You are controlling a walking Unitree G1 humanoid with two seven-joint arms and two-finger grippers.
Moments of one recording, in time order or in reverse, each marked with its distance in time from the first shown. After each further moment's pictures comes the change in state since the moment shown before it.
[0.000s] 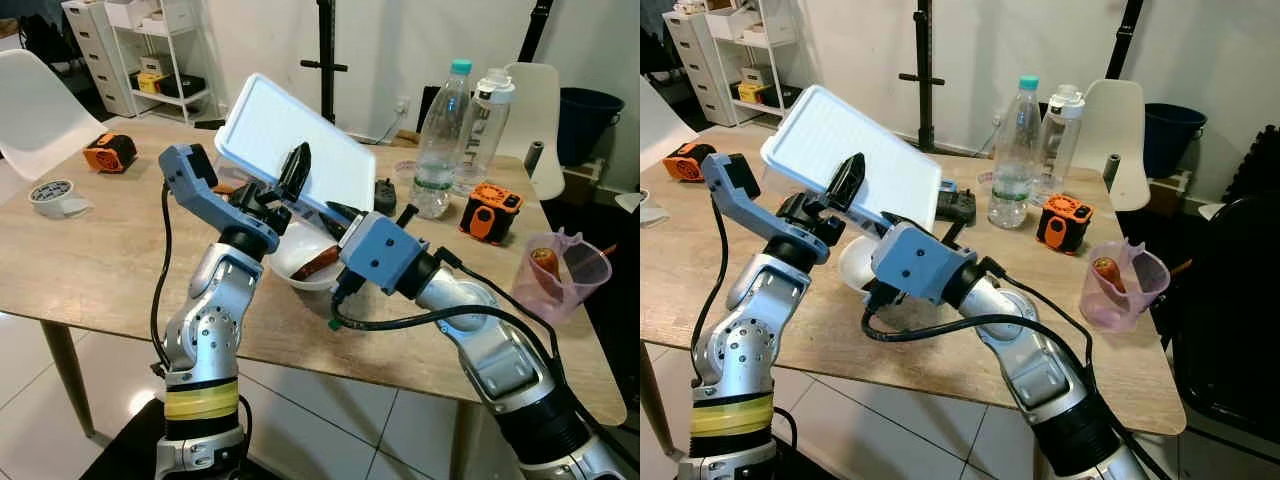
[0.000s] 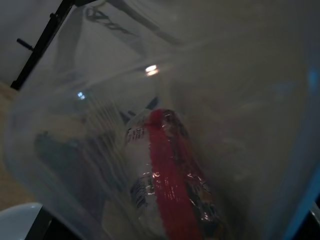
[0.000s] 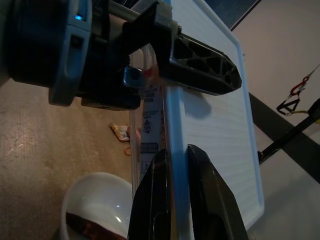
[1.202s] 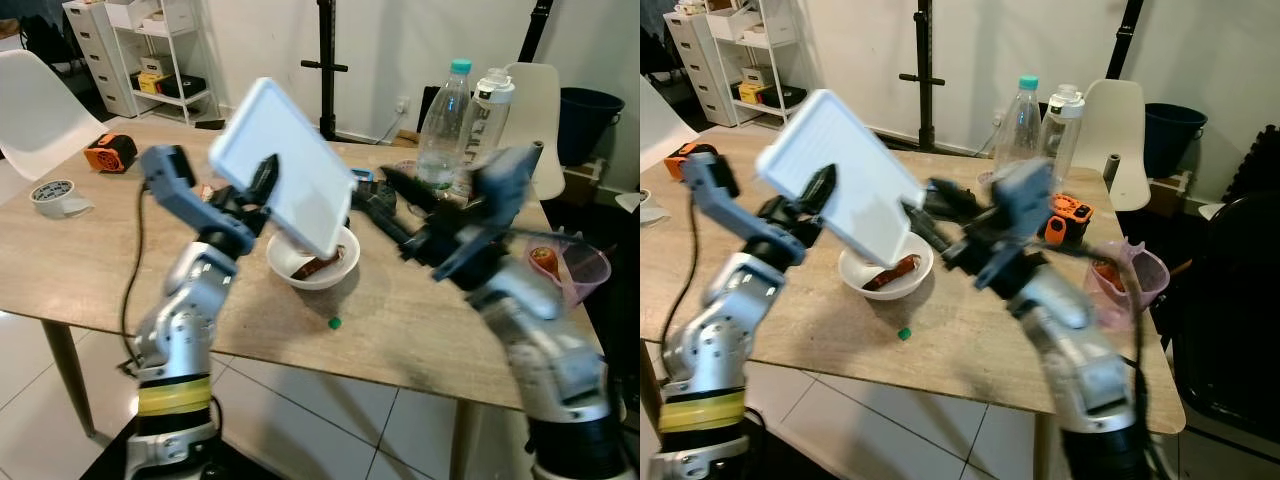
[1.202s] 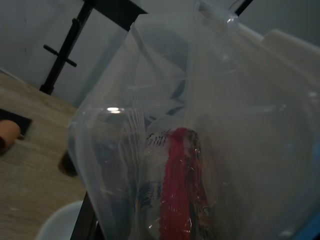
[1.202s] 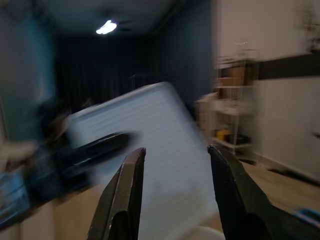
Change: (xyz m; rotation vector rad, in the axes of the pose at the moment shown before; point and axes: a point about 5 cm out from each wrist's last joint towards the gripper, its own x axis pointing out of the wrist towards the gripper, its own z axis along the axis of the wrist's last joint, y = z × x) left arm -0.012 0.030 0.031 0.072 0.011 0.035; right arm -0.053 -0.069 -0.004 0.853 -0.191 -0.225
